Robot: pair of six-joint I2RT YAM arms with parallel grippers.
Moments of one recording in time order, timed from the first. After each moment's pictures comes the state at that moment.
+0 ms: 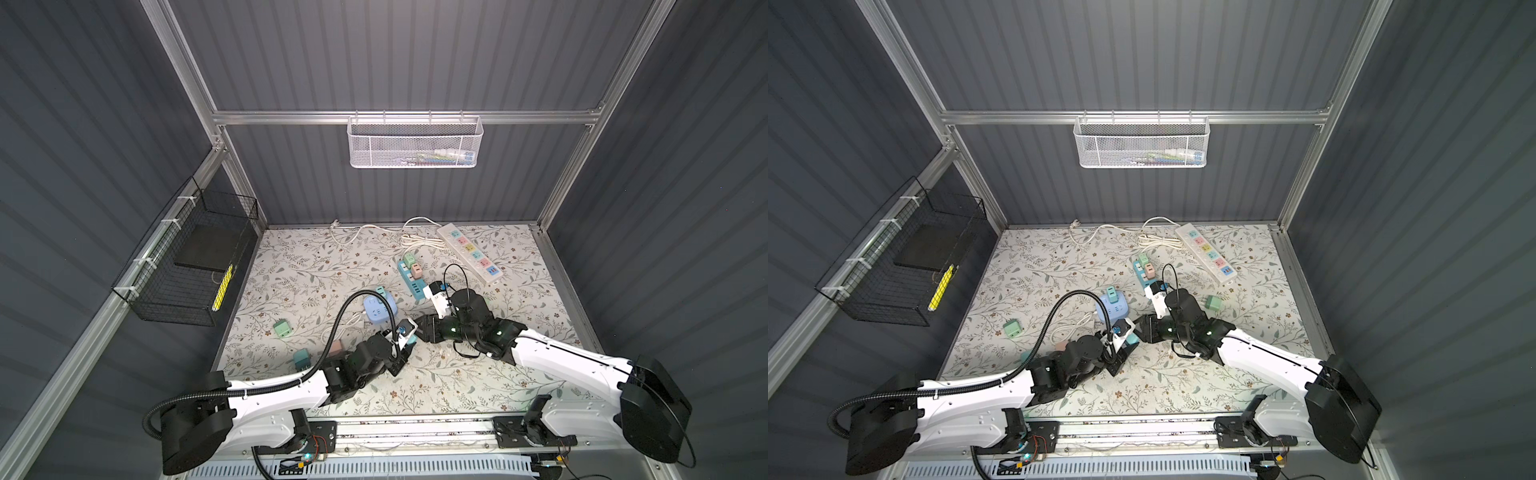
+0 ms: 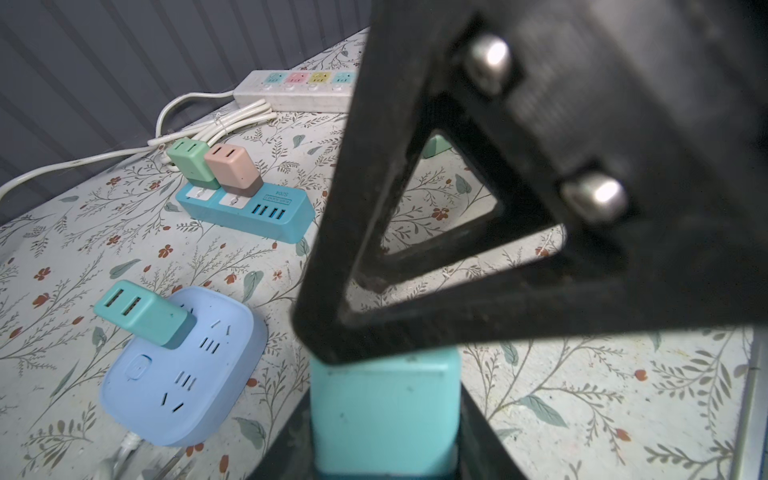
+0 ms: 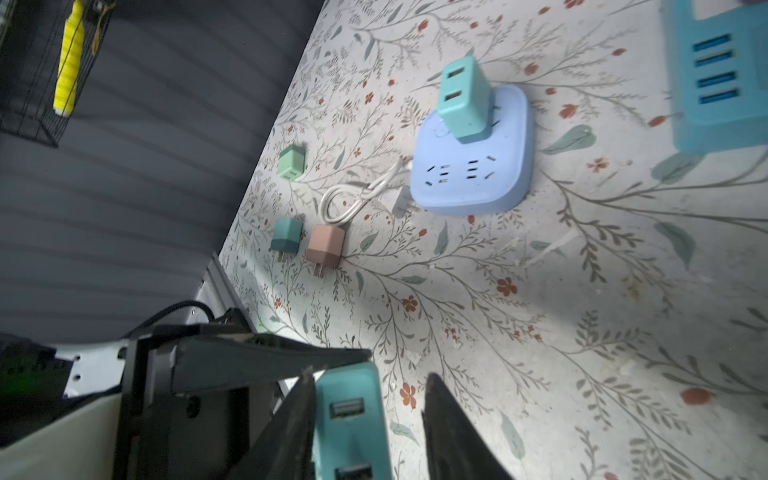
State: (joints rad) left arm -1.13 1.15 0.46 0.23 -0.27 -0.01; right arm 0.81 1.26 0.71 -0.02 -0.34 0.63
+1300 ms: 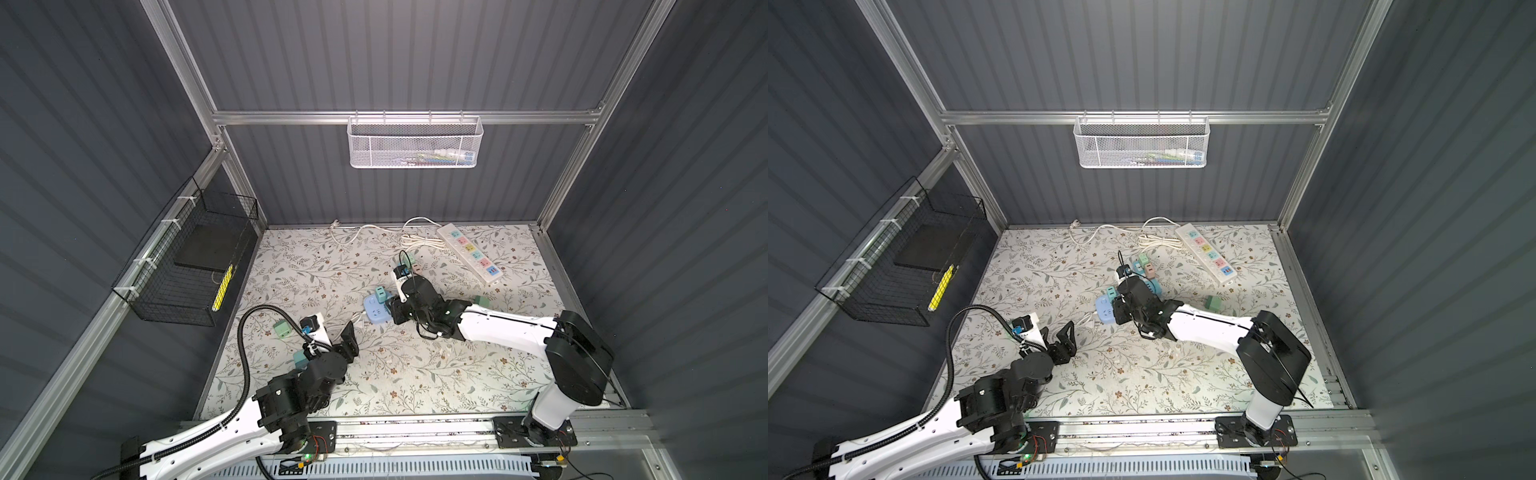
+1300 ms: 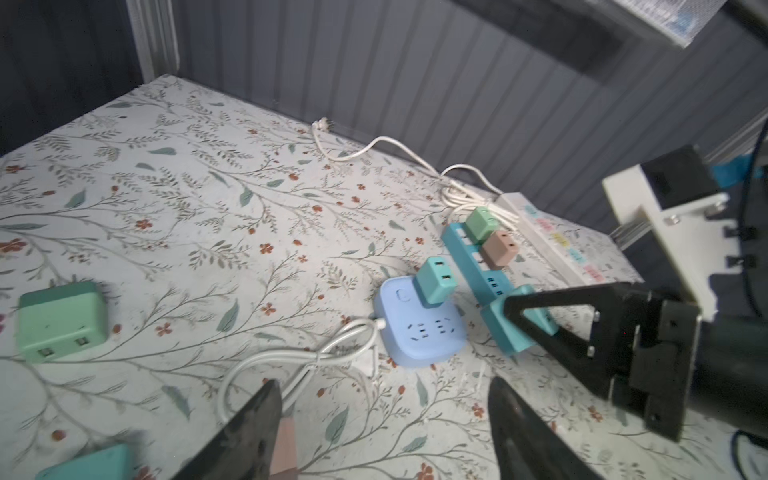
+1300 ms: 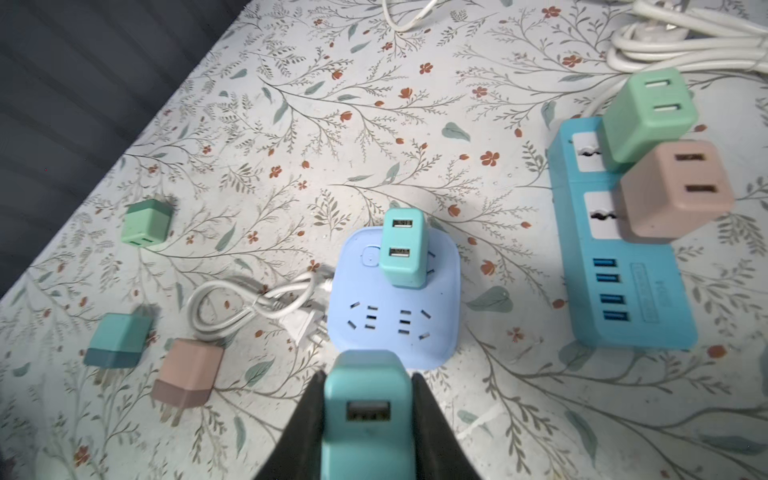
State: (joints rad) left arm -1.13 0.56 0.40 -0.41 -0.94 -0.82; right arm 0.91 1.72 1.12 -0.05 0.16 0.39
